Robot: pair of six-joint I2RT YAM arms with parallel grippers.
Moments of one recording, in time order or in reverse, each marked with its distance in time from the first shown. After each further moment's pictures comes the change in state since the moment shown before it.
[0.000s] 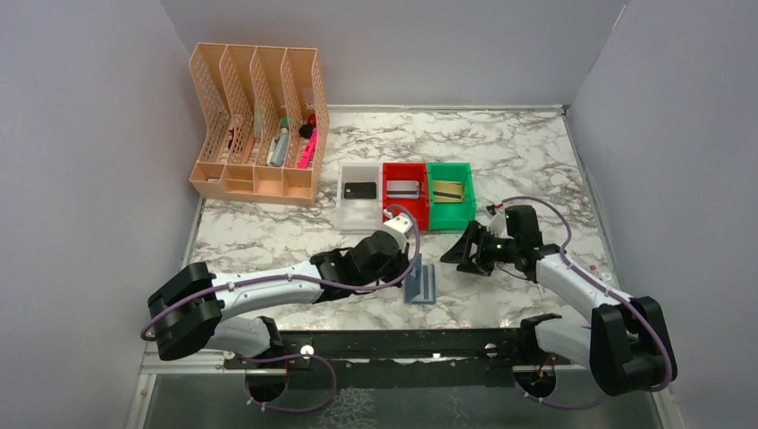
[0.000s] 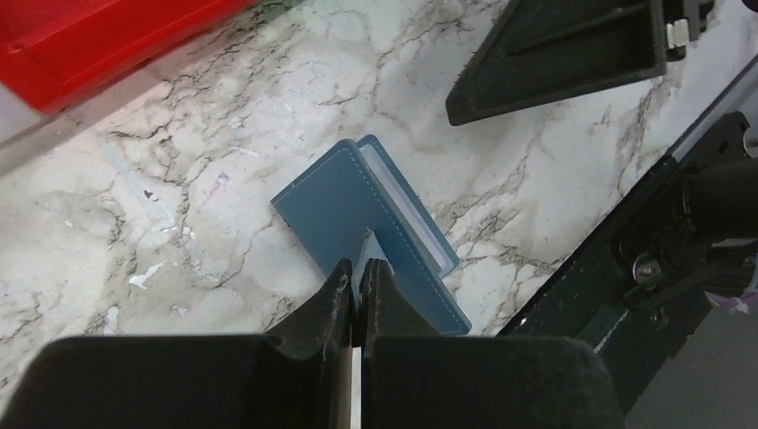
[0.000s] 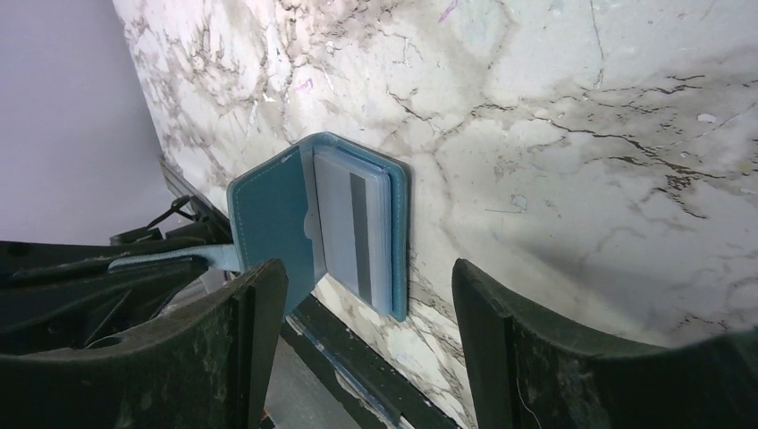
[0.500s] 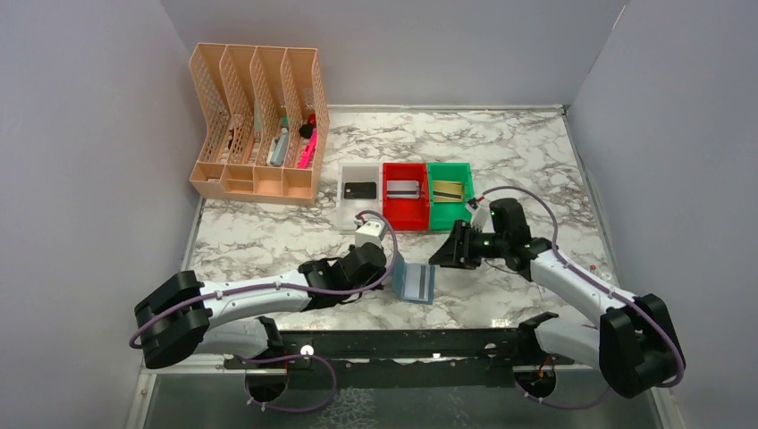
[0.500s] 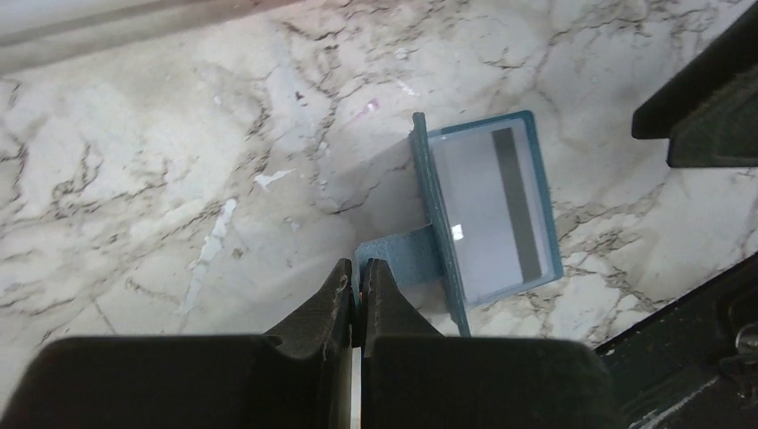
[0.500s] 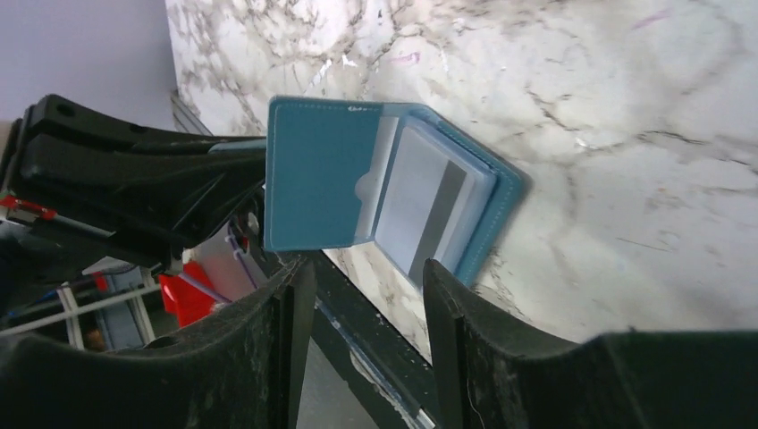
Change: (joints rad) left arm 0.000 -0.083 -0.114 -0.093 -0.217 -0.179; right arm 0.135 -0.027 0.062 0.014 -0.023 0.001
